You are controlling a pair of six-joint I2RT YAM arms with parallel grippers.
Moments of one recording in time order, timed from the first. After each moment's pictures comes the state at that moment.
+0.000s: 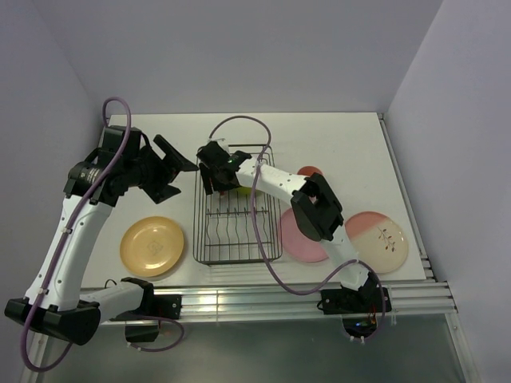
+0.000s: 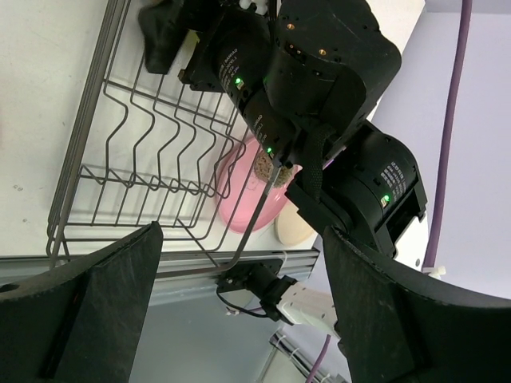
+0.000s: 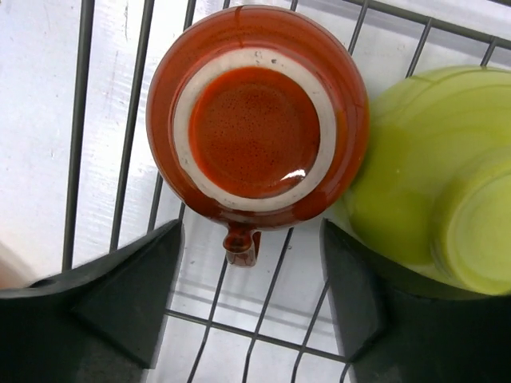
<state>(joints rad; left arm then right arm) -0.29 1.14 1.45 -1.08 0.22 -1.05 0.86 2.26 1.94 -0.69 0.27 0.51</state>
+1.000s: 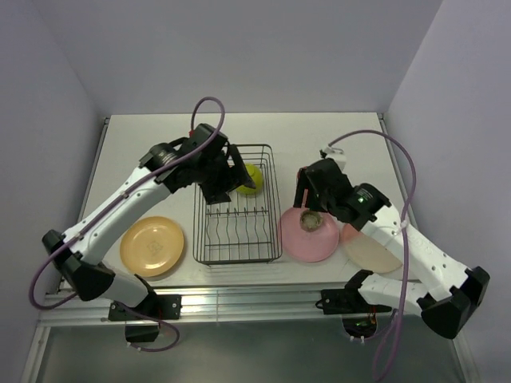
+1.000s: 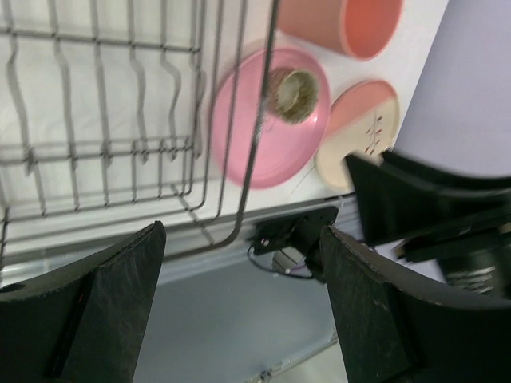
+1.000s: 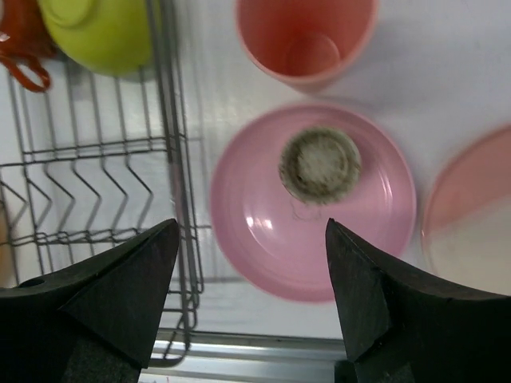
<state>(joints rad) -0.76 1.43 1.60 -1.07 0.06 -1.10 0.67 1.09 1.11 -0.87 0.38 0.67</state>
